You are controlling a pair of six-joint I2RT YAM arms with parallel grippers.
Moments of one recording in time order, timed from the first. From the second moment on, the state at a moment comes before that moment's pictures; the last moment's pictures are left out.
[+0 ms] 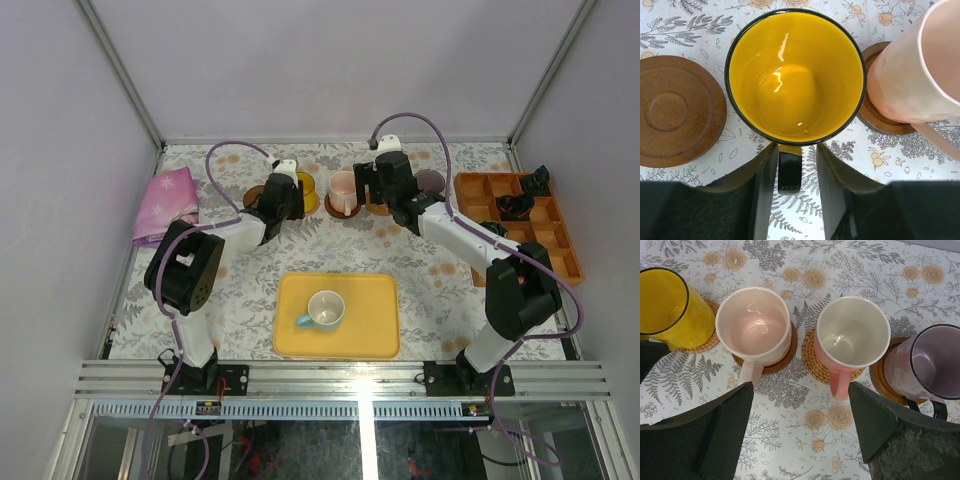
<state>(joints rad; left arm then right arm) -0.42 1.86 1.08 0.23 -0.14 -0.28 0.52 1.66 1.24 -0.11 0.27 0.14</state>
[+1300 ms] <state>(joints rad) -0.72 0.97 0.83 -0.50 0.15 -0.33 0.52 1.62 1.24 -0.20 0.21 0.16</state>
